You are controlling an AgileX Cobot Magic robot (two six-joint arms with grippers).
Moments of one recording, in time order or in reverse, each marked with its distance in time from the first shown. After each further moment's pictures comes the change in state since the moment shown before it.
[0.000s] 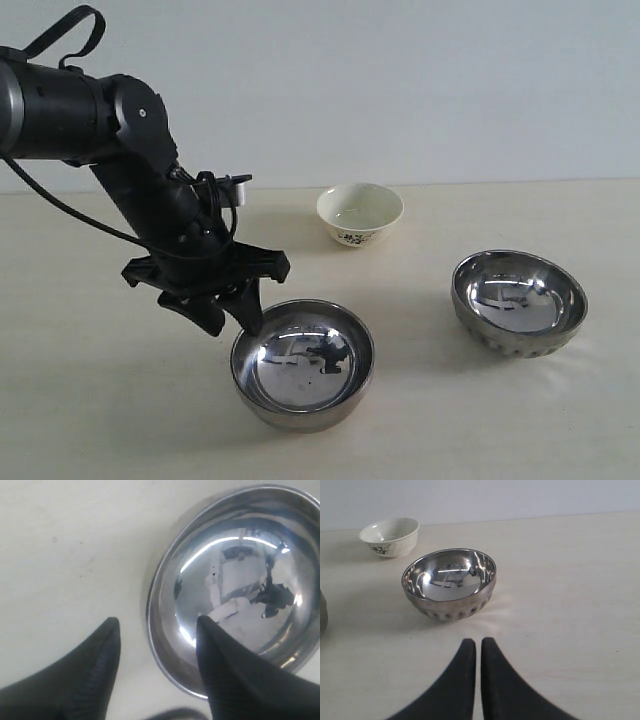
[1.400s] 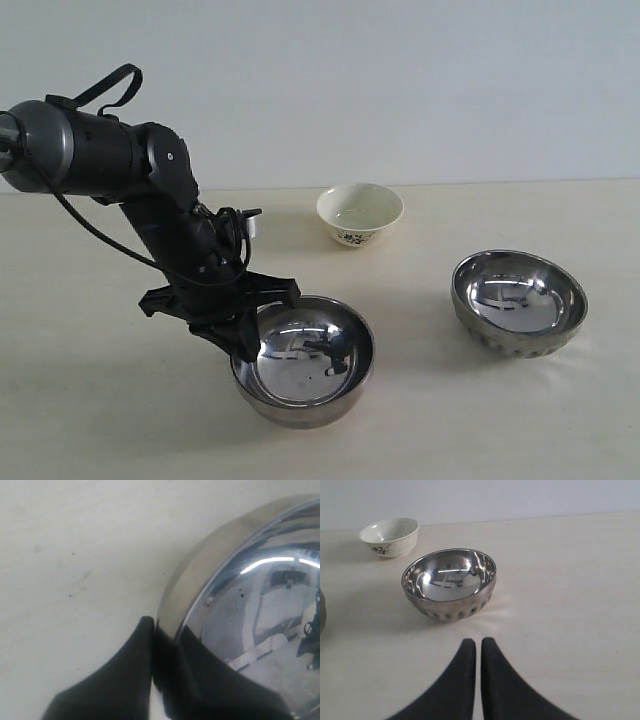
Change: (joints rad) left arm 0.000 0.112 -0.008 -0.042 -0.052 0.001; right arm 0.000 0.000 0.000 0.000 0.000 0.000
